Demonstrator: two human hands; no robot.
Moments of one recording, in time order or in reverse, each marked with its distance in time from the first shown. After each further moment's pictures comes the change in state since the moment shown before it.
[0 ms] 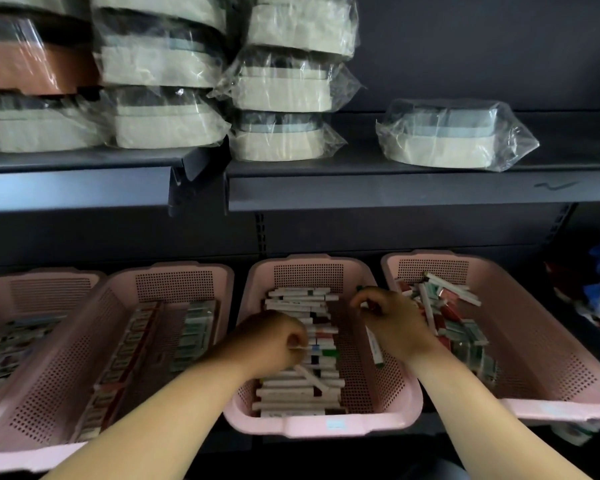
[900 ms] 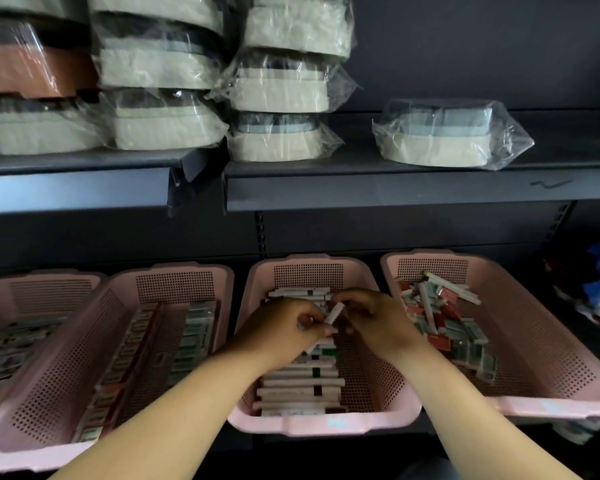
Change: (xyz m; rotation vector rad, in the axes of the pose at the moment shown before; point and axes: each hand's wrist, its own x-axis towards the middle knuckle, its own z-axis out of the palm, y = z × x) left_hand 0.006 0.026 -0.004 -0.247 0.181 -0.035; right_hand -0.001 -0.011 0.015 0.078 -0.037 -0.010
